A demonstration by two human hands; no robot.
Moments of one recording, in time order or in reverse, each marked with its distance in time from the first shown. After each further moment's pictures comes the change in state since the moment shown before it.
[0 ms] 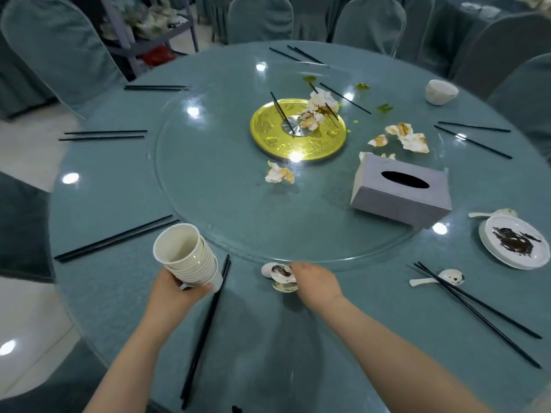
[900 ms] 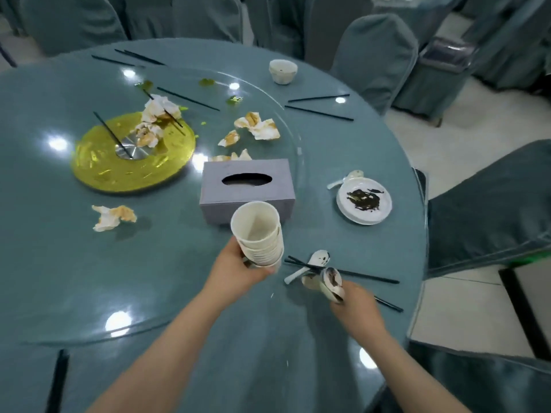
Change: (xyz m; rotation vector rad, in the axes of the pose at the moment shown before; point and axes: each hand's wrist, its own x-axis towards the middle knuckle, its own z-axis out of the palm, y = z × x) left_hand 0.020 0.115 0.330 0.042 -0.656 0.124; right_hand -0.155 0.247 0.022 0.526 0.177 0.795
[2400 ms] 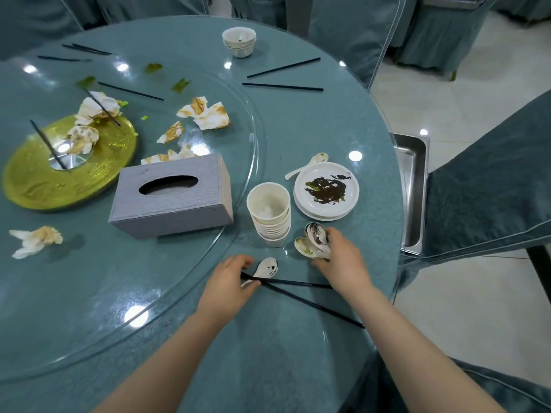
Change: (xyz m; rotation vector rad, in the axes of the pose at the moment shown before) left_hand 0.061 -0.043 0.130 0.746 -0.038 0.056; right_hand 0.115 0.080 -0.052 0.324 0.017 -0.075
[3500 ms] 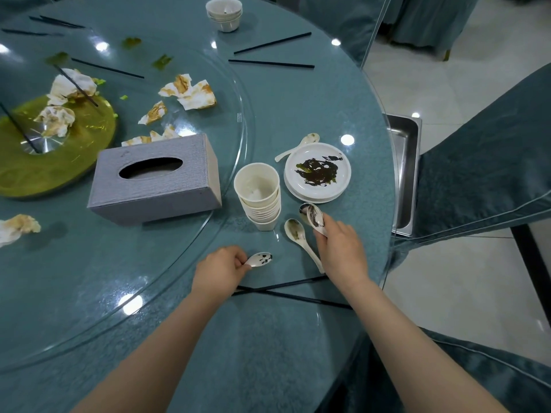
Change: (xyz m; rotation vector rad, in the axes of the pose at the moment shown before) left_hand 0.008 0.010 0.003 0.163 -0.090 -0.178; right_hand -0.010 0.010 0.004 -0.180 0.187 -0.095
